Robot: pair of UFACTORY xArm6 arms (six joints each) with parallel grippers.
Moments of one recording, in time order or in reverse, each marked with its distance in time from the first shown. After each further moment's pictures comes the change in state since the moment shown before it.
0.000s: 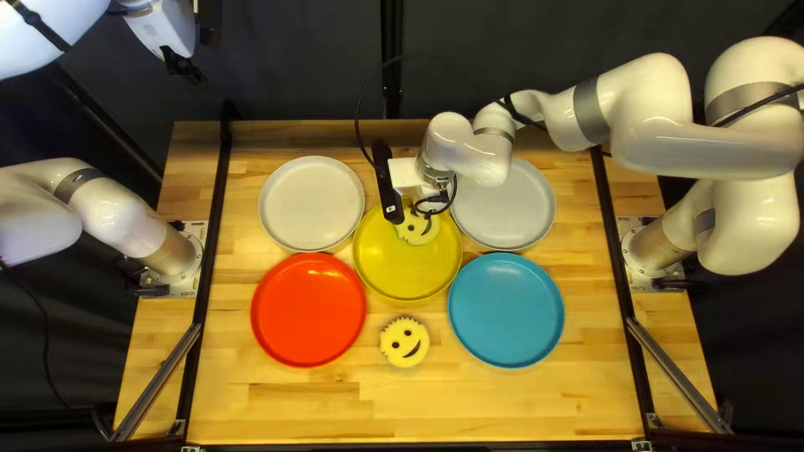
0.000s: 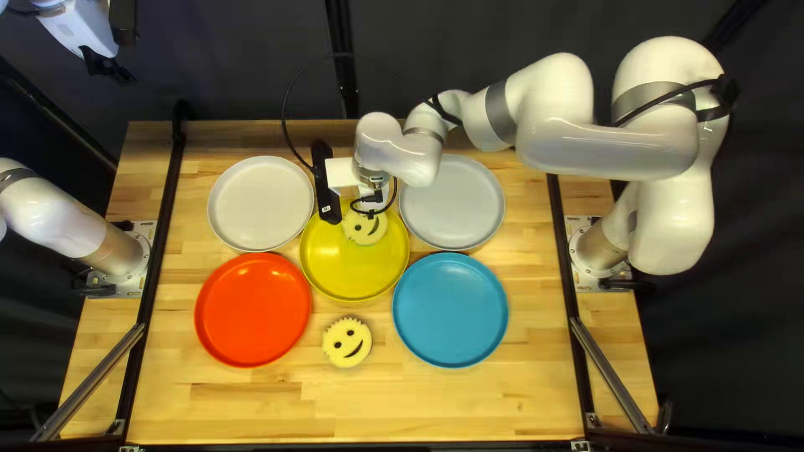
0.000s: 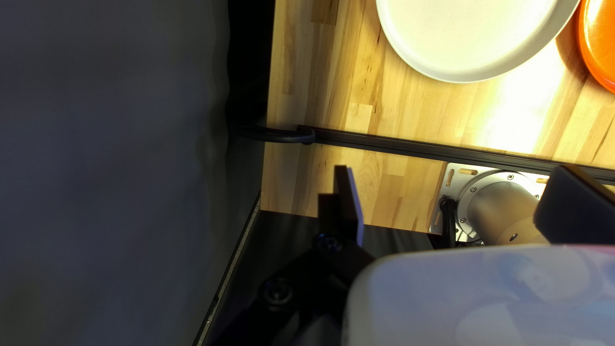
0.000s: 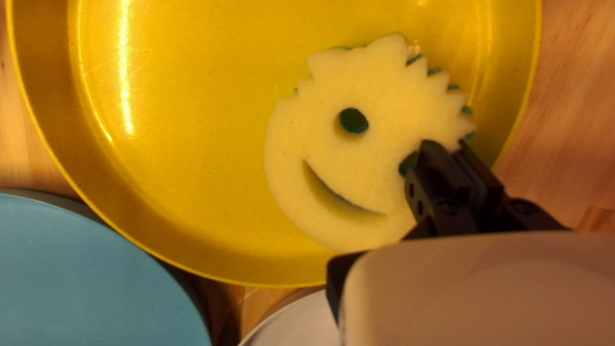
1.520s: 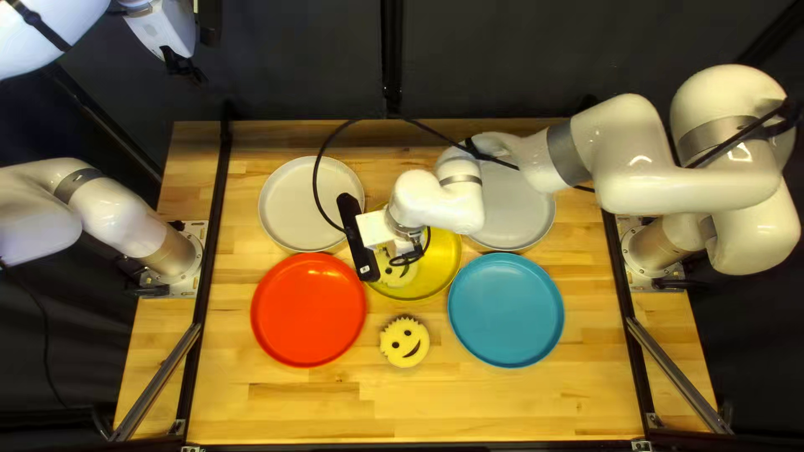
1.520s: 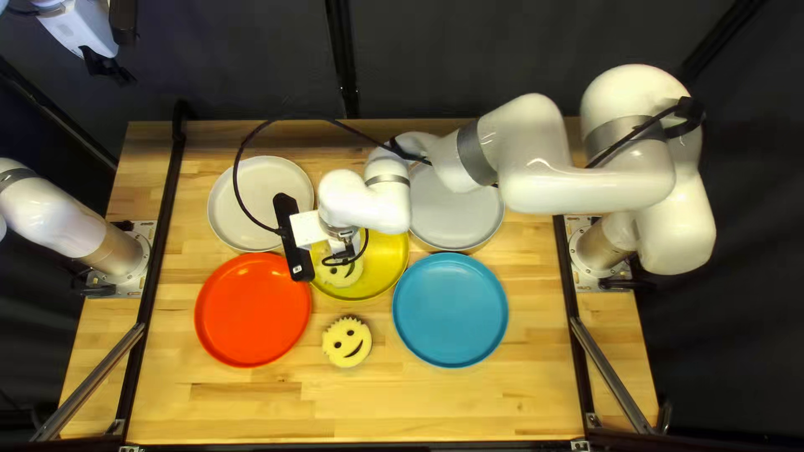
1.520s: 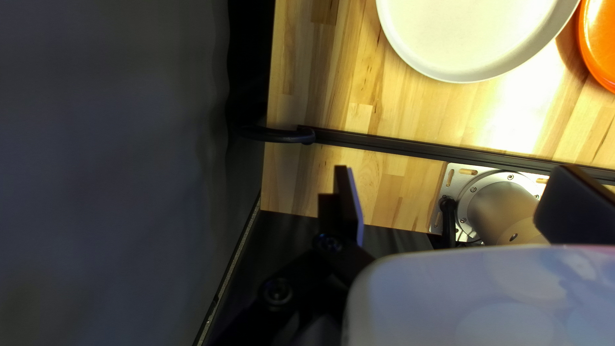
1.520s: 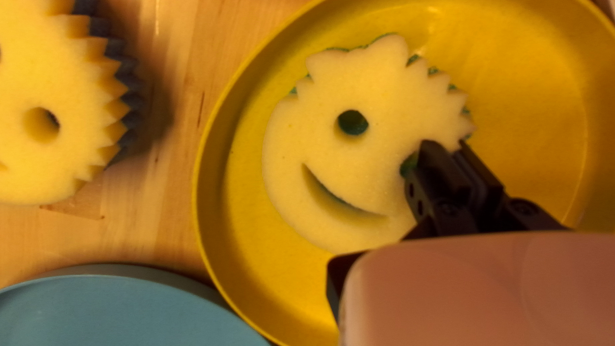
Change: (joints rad) left arm 0.000 0.000 0.000 0.000 0.000 0.000; right arm 0.141 0.184 -0.271 -0.075 0.107 0.074
